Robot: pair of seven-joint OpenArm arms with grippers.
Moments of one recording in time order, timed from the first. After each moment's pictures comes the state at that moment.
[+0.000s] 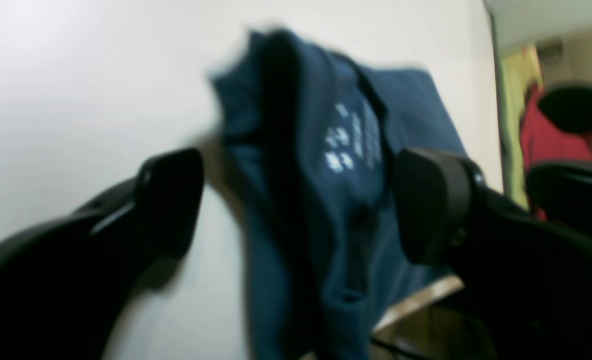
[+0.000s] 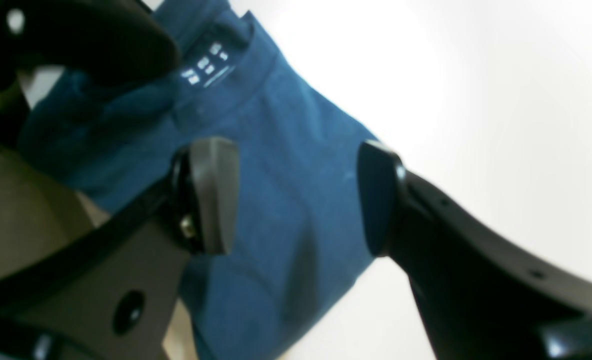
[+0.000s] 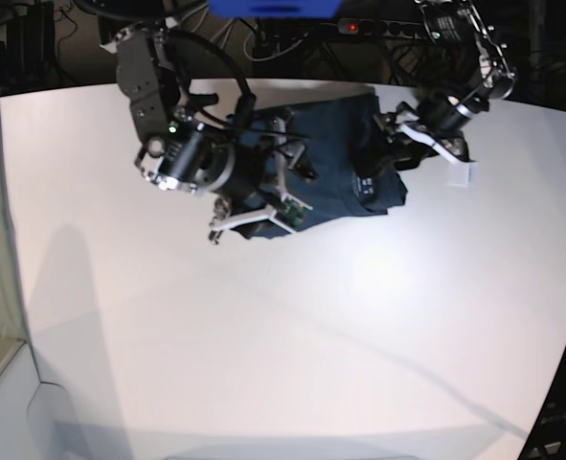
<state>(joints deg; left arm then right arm) 13.9 7.5 -33.4 90.9 -45.4 -38.5 57.5 -2.9 1.4 -18.5 110.6 5.6 39.8 -60.1</state>
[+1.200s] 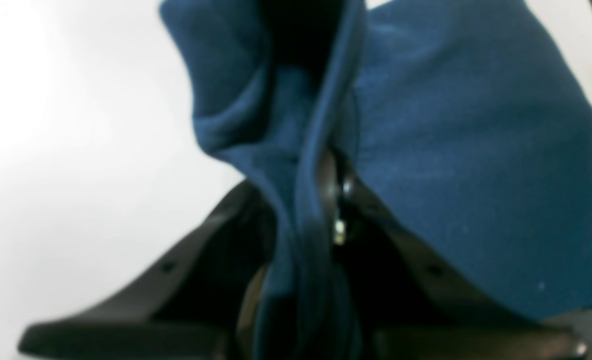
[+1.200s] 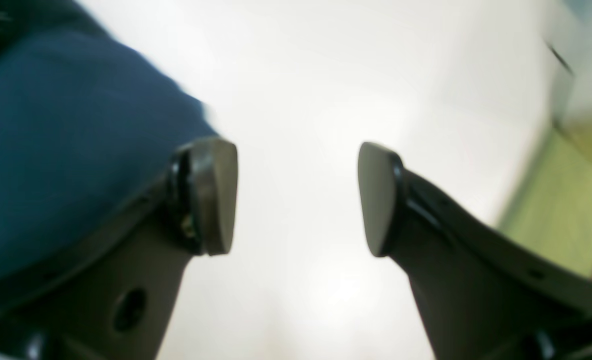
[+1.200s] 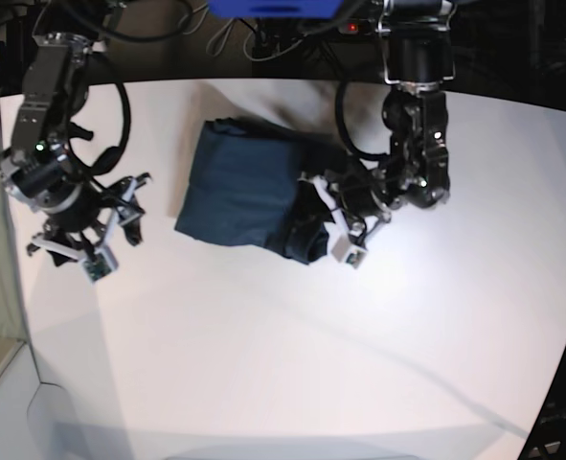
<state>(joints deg) -6.3 3.4 -6.8 72.9 -16.8 -38.8 49.7 -3.1 7.5 16.2 115.1 5.6 39.8 -60.4</state>
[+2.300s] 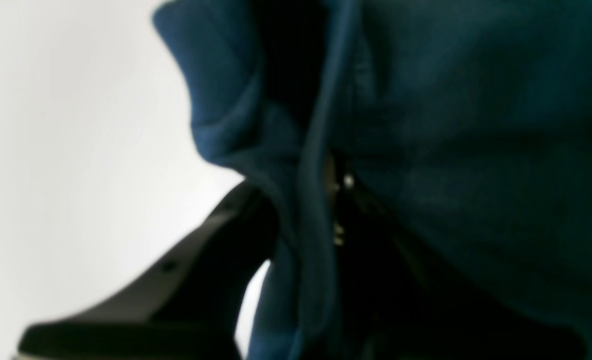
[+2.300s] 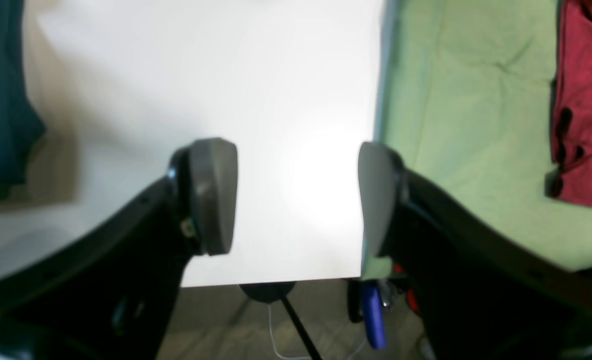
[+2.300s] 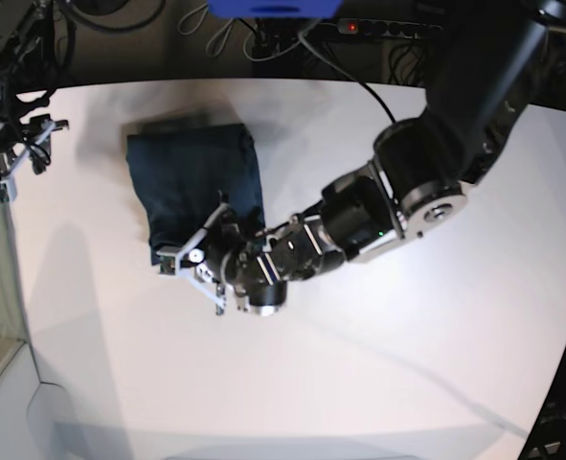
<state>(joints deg) -47.6 7.1 73.3 34.5 -13.9 -39.6 18.1 -15.9 7.3 41.1 115.1 6.0 39.9 -59.3</state>
